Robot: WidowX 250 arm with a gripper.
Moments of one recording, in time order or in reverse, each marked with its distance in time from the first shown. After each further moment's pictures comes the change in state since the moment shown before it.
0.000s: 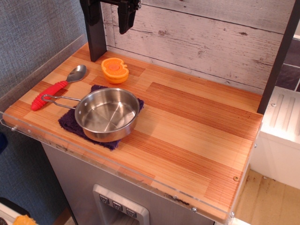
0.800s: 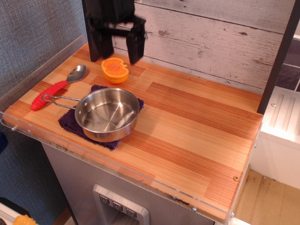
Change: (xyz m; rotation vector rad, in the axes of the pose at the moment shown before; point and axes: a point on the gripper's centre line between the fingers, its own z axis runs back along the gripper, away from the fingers) arm -0.020 -0.027 -0.045 -0.188 0.015 -0.089
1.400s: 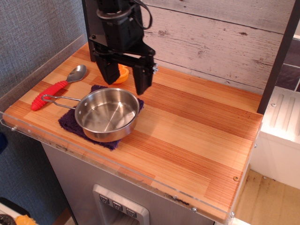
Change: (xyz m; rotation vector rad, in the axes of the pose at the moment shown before) arm -0.044 -0.046 0.000 0.062 -0.070 -0.068
